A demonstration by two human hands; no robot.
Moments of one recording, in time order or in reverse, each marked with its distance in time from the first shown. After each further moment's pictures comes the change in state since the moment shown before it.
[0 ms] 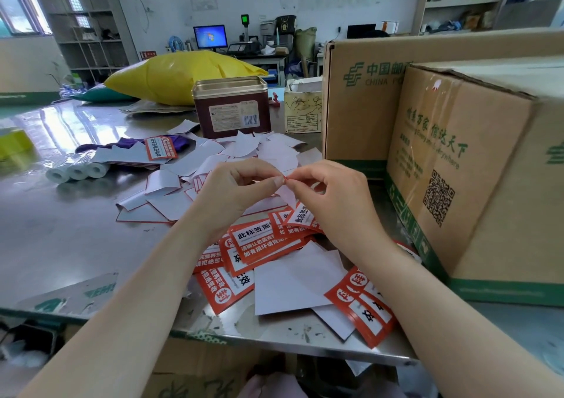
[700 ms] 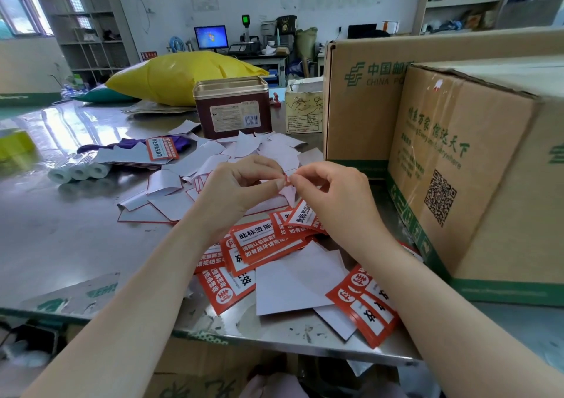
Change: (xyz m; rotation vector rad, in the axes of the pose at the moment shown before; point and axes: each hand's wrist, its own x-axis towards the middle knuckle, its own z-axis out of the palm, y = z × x) left_hand 0.000 -0.002 0.001 -0.042 0.007 0.026; right_hand 0.001 -0.001 0.000 0.076 -0.003 0.094
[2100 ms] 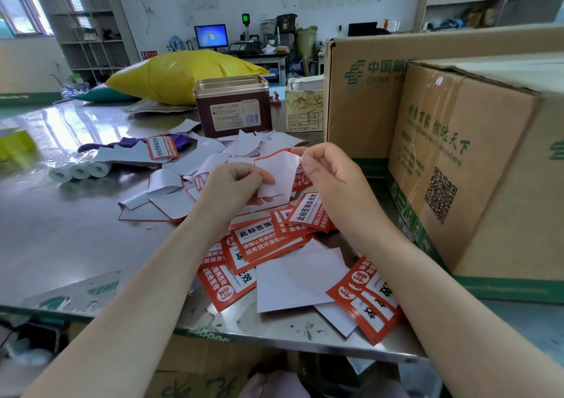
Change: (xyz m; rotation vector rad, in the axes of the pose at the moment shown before) left_hand 0.009 -0.007 0.006 -0.029 0.170 -0.313; right_hand 0.004 -0.003 -0.004 0.390 -0.086 0.145
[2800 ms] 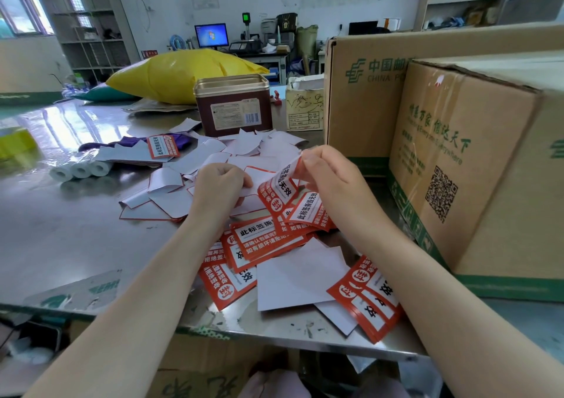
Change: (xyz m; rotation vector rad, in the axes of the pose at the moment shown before) left_hand 0.008 -0.007 -0.005 0.038 0.198 -0.077; right_hand 0.000 -0.001 -0.003 -0.033 -0.037 0.018
